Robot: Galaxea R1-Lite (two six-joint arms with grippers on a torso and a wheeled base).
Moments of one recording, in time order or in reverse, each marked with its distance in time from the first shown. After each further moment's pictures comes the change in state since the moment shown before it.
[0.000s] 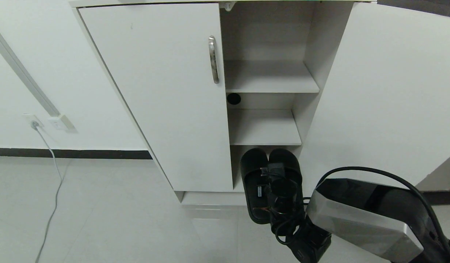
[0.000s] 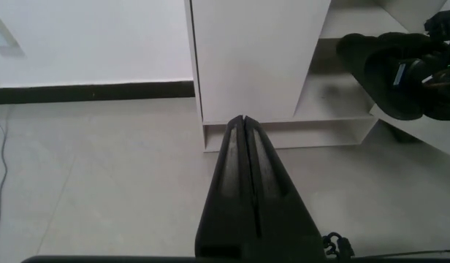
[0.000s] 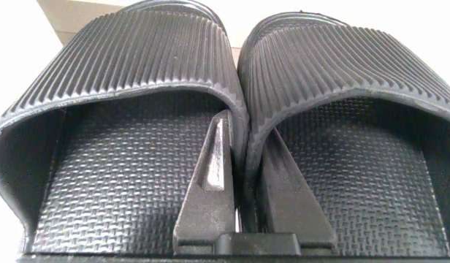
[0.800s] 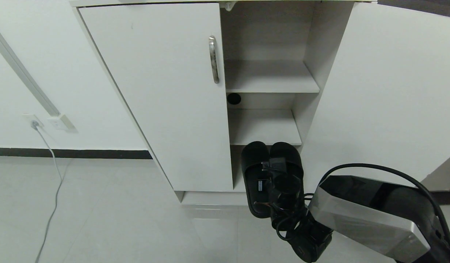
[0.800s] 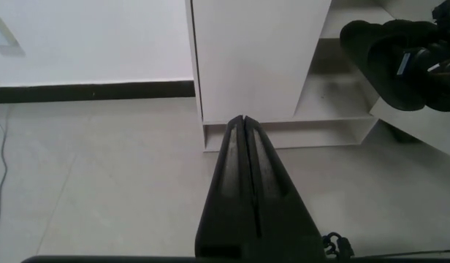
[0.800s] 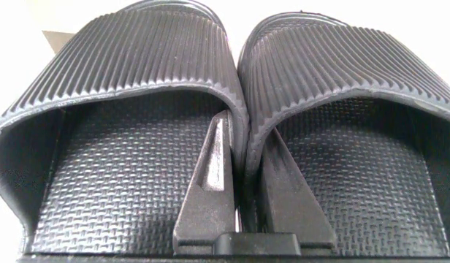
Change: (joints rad) left arm 0.000 0.000 0.000 0.001 0.000 -0.001; right arm -0.003 -0.024 -0.009 -0.039 0.000 -0.042
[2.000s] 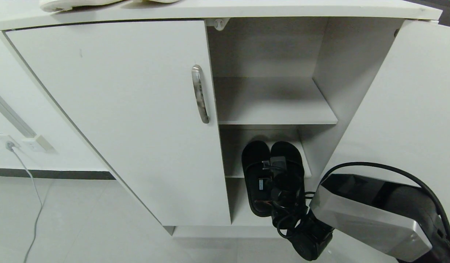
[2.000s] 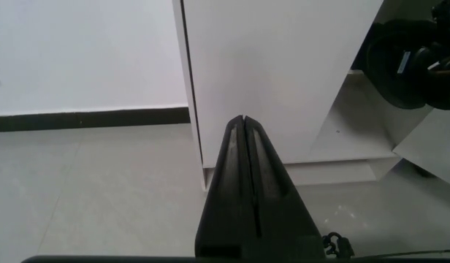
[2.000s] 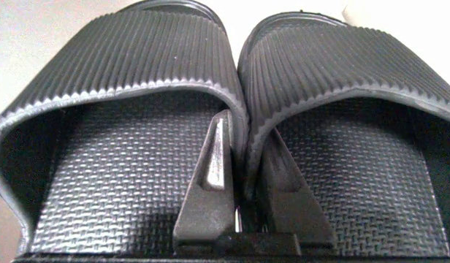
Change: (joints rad) left arm 0.000 0.000 0.000 -0.001 0.000 0.000; right arm -0.011 -0.004 -0.007 0.023 0.004 -0.001
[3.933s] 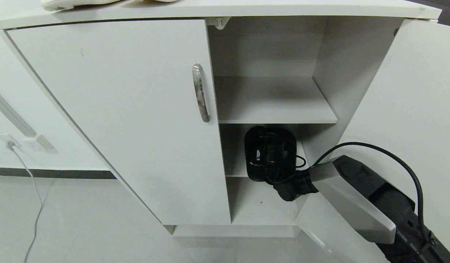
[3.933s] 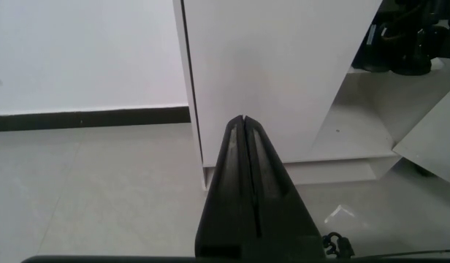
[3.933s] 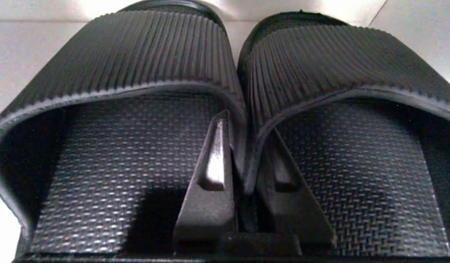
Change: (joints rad) left arm 0.000 0.000 0.000 -0.001 0.000 0.001; right arm -0.131 0.150 -0.737 0.724 0.048 0.141
